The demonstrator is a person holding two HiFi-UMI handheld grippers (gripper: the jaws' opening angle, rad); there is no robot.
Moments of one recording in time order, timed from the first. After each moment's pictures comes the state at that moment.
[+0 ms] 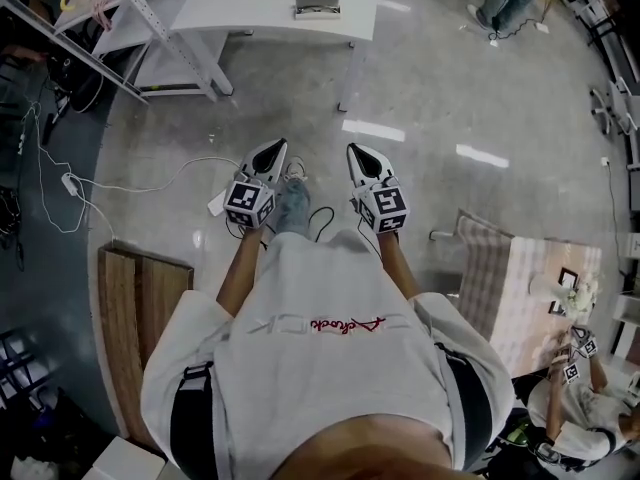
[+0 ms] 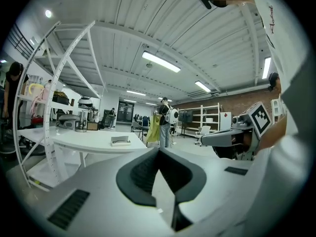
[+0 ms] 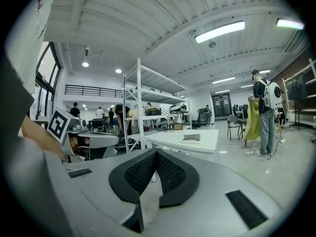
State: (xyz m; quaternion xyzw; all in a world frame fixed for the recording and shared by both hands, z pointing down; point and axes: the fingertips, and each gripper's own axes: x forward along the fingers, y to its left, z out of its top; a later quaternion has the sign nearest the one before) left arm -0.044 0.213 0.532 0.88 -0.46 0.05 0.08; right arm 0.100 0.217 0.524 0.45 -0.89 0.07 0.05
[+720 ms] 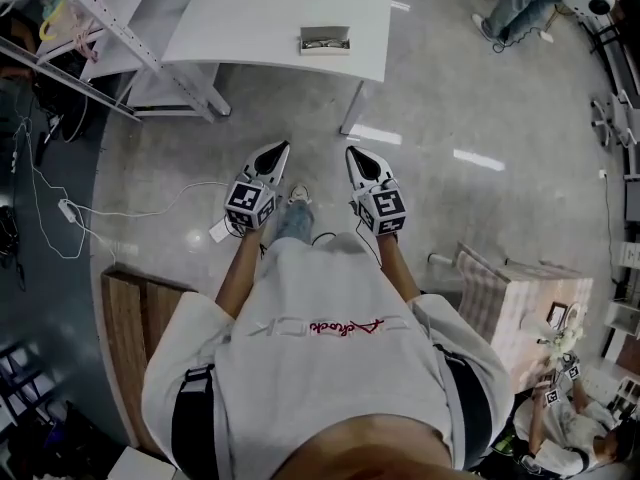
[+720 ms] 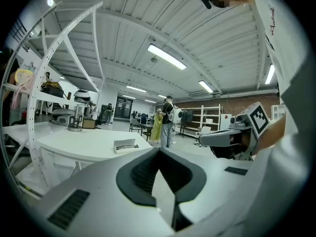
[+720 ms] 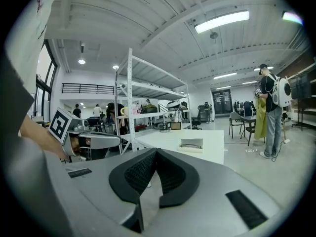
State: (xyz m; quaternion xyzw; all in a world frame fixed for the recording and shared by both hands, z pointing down) left arm -0.070 0.047 0.530 0.89 -0.43 0.06 0.11; right arm 0.065 0.053 0.521 0.45 -0.89 0.09 0.06
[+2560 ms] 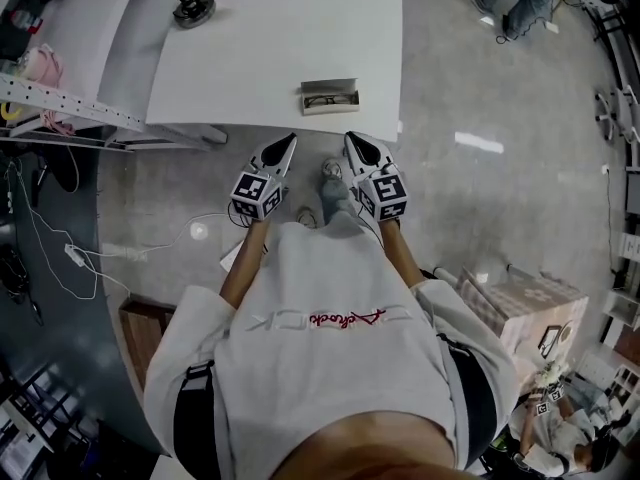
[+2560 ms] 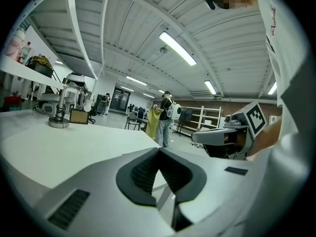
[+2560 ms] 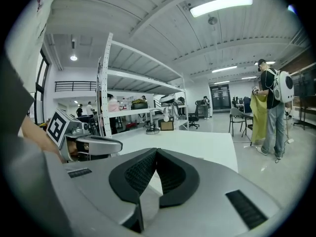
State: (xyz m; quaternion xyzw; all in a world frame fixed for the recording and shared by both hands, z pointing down) left arm -0.078 -0.203 0.564 0.90 -0.40 0.06 0.17; right arm 0.036 -0.204 0.540 0.46 -0.88 0.11 0.09
